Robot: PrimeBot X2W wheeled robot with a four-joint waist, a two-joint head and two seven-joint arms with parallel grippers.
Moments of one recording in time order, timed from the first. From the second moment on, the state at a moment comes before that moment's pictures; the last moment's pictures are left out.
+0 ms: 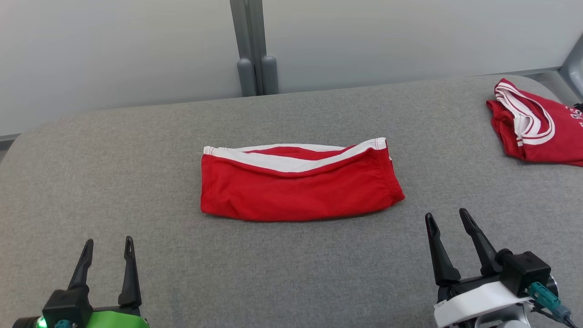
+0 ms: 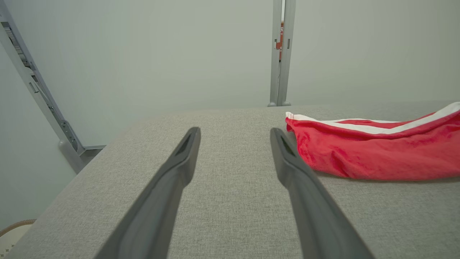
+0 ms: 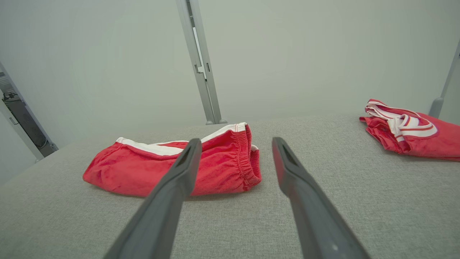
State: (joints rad) left arm 0.07 0.11 0.09 0.16 -0.12 -0.10 -0.26; right arm 0.06 -0.09 0.10 0.06 0.23 0.13 -0.26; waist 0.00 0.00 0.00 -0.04
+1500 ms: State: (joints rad) left arm -0.12 0.06 0.02 0.22 -0.10 -0.12 -0.26; right arm -0.61 -0.23 0.18 1.01 0.29 0.13 -0.19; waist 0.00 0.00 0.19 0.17
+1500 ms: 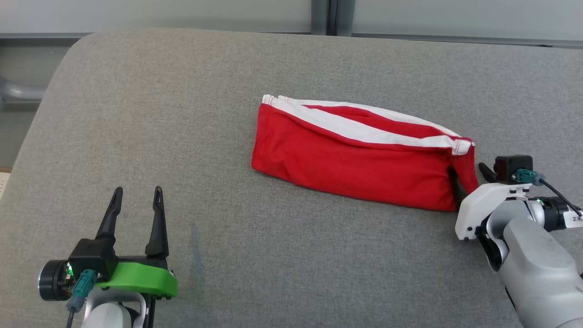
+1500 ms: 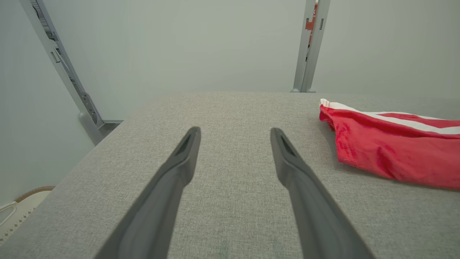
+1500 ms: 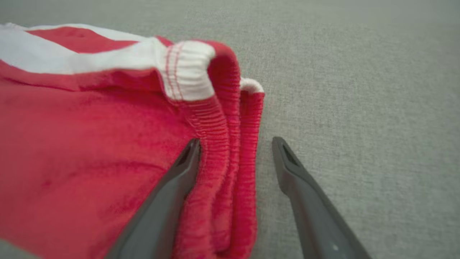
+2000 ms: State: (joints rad) left arm -0.13 0.05 0.02 0.24 -0.11 -0.12 -0.26; right arm -0.66 -0.28 0.32 1.05 0.45 0.13 -0.19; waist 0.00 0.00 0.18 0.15
